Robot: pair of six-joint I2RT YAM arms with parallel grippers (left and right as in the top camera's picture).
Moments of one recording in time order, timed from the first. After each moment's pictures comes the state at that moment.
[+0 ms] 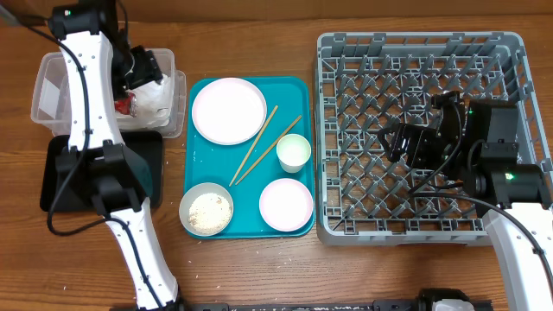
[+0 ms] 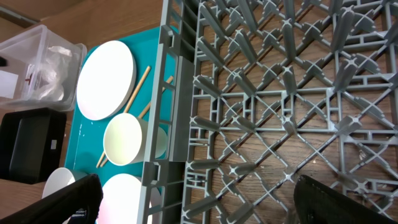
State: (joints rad) left arm 0.16 2.38 2.55 -1.60 0.08 -0.24; right arm -0.03 1.17 1.05 -0.77 -0.44 0.20
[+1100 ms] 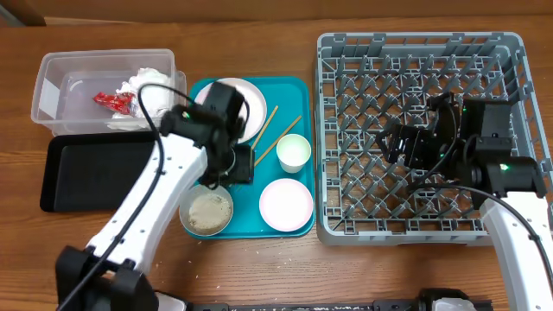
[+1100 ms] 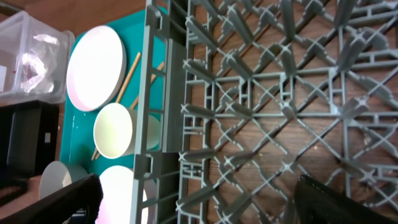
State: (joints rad) left arm -0.35 1.59 1.32 -1.20 0.12 -0.34; right arm -0.03 1.22 1.05 -0.80 -0.44 0.20
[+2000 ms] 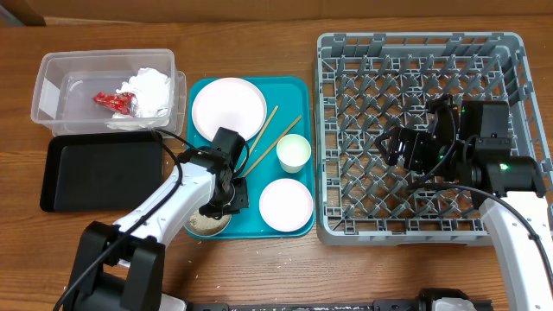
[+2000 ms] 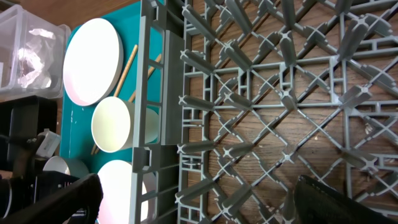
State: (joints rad) left arm -0.35 1.61 0.90 -0.84 0.07 -0.50; right arm -0.03 1.22 1.05 -0.83 -0.44 0.20
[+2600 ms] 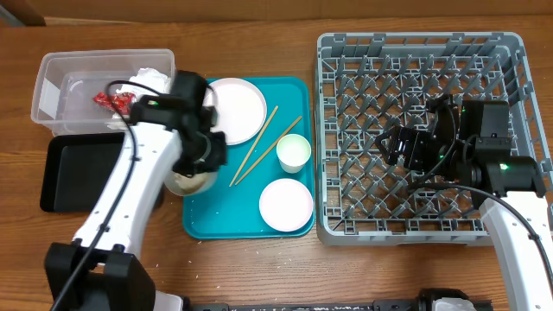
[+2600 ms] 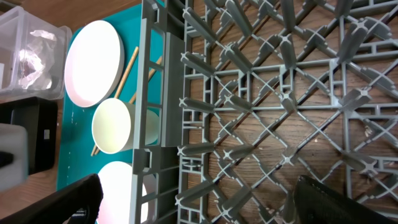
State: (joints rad) left arm -0.14 1.62 1.37 -1.21 0.19 -0.26; right arm -0.03 1.22 1.05 -0.82 -0.44 0.20
